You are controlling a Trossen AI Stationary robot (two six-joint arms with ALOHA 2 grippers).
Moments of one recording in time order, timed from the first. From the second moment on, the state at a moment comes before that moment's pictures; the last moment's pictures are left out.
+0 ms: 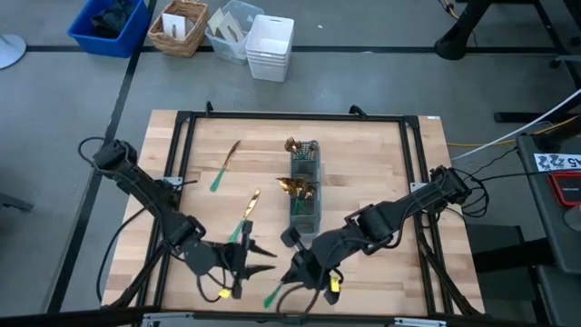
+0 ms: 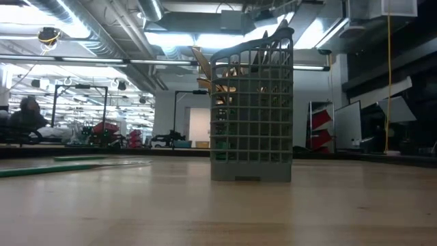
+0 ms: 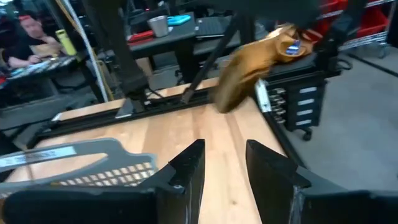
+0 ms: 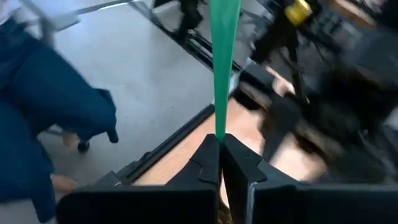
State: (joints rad) left arm -0.73 1.49 1.04 0.17 -0.69 0.01; right arm 0.51 1.90 2.00 -0.60 -0.07 -0.34
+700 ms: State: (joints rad) left arm -0.64 1.49 1.04 0.23 -0.53 0.06; right arm 0.51 1.90 2.00 -0.58 -0.22 -0.64
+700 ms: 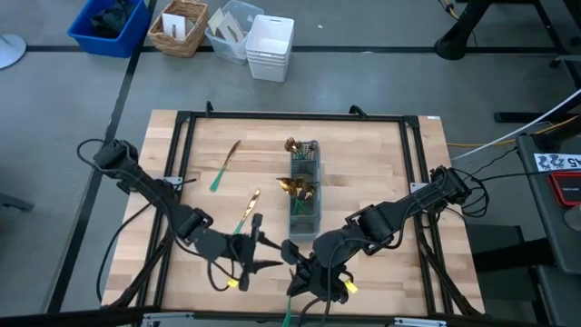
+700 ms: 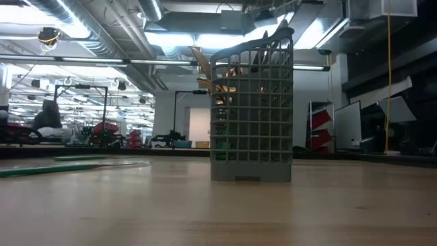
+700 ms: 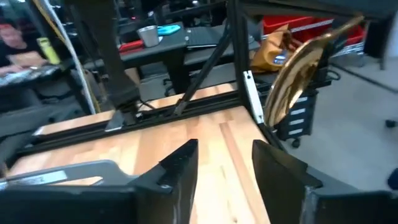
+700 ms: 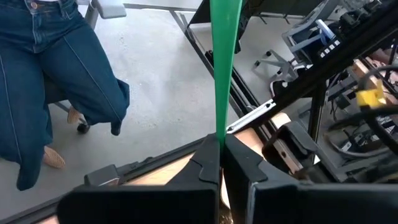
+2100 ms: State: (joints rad) left arm -0.56 1.49 1.04 0.33 -0.22 0.13; right arm 0.51 1.90 2.00 -0.53 -0.22 -0.92
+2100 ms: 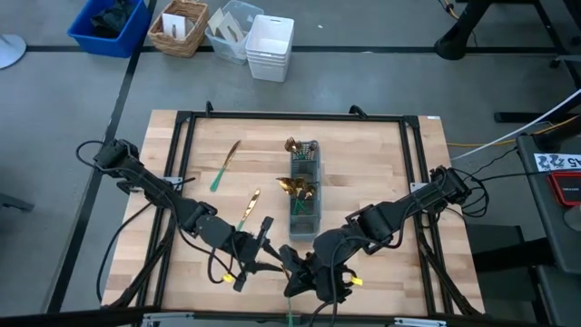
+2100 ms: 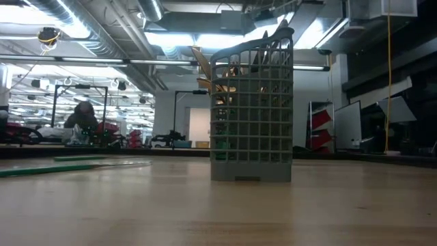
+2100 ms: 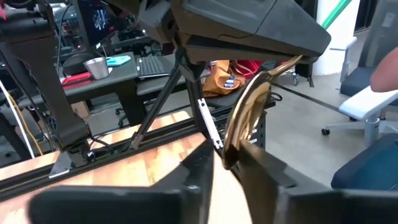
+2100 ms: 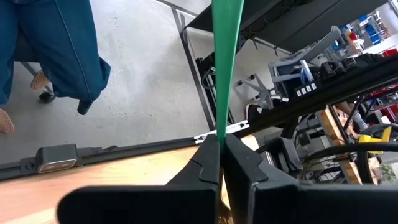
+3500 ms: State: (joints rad) left arm -0.56 1.47 1.04 0.17 -0.46 0.20; right arm 0.56 1.72 2.00 -1.00 0.11 -0.29
